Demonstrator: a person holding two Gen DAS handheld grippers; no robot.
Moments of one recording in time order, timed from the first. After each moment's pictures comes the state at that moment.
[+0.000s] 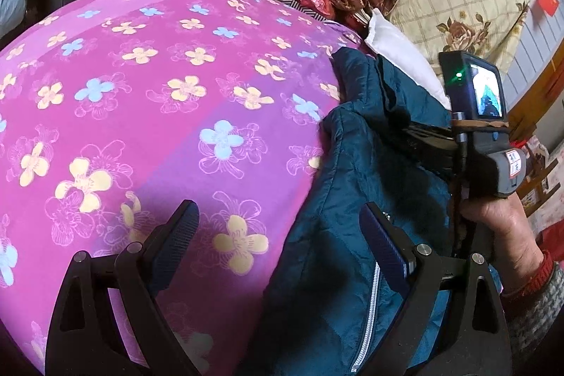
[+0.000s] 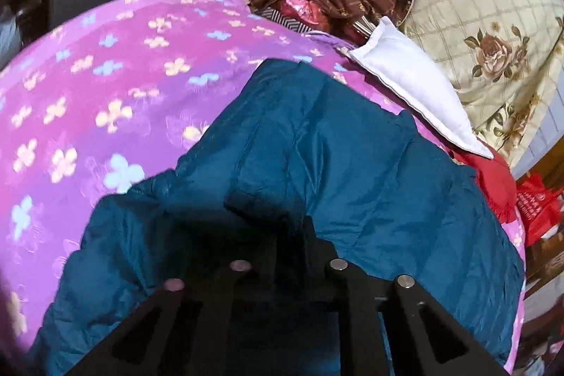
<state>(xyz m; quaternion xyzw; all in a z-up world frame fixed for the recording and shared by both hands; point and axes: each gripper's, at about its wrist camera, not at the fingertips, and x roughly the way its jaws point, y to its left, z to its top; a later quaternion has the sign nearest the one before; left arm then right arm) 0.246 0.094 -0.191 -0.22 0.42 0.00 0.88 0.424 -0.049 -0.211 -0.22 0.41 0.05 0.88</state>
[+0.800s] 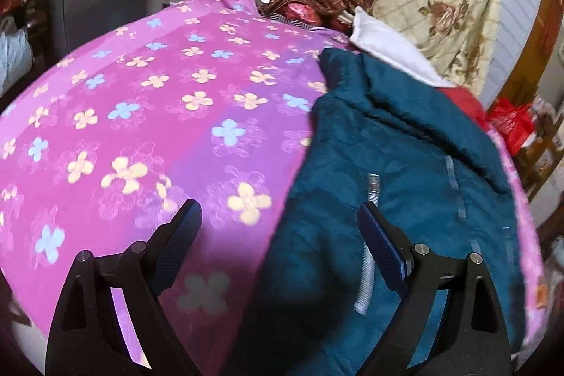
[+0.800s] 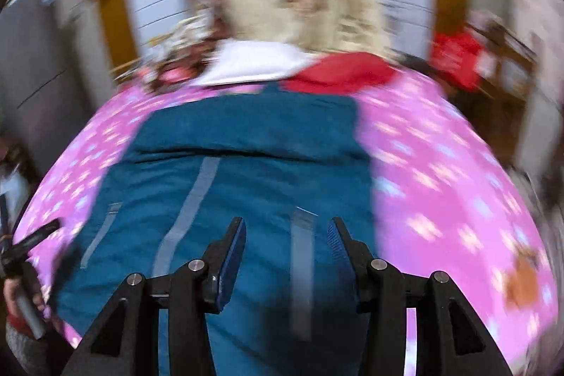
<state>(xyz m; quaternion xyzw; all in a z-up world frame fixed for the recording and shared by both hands) 0.187 0.074 -0.165 -0.15 0.39 0.00 0.91 0.085 -0.370 -0.118 0.09 0.35 -0.07 0.93</state>
